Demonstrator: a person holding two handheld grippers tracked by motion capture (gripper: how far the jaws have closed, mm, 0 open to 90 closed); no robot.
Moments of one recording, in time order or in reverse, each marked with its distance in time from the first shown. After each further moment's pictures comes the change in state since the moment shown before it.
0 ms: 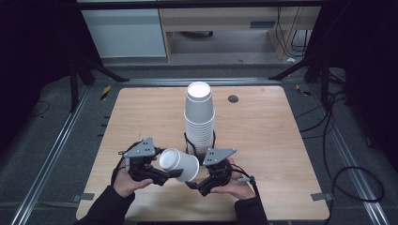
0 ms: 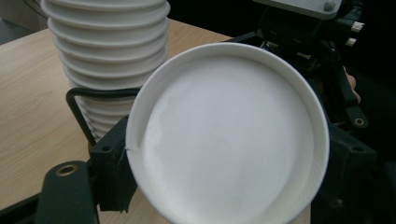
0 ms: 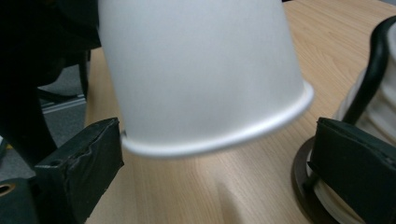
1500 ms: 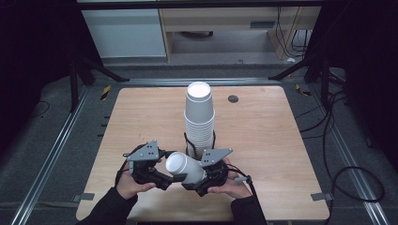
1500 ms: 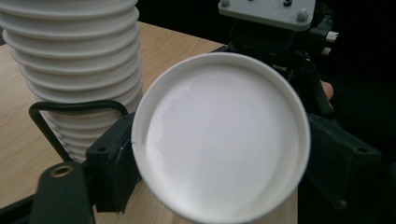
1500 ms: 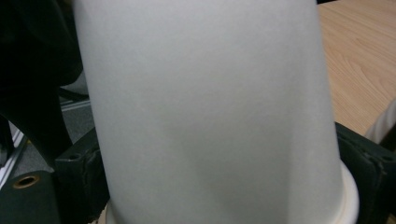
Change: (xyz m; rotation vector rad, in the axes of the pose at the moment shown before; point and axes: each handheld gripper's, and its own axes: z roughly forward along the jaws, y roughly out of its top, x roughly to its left) left arm -0.006 0.002 0.003 -0.031 -0.039 0.015; right arm 0.001 0.001 0.008 -0.006 0.067 -0.021
